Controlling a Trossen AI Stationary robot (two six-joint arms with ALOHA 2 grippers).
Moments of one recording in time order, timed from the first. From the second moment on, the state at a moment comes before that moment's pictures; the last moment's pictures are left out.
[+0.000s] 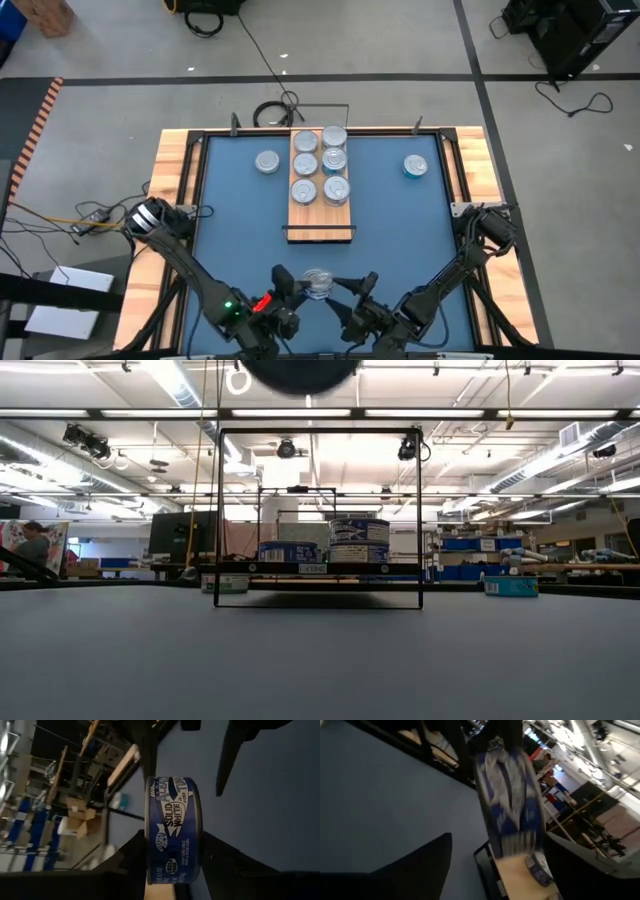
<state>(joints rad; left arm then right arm) -0.79 1.86 1.53 -0.63 -1.05 0.09 0.79 2.02 1.29 0.15 1.25 -0.10</state>
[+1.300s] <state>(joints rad) -0.47 1.29 1.04 -1.03 -1.30 -0.07 0.73 2.02 1.29 -0.01 0.93 0.14</state>
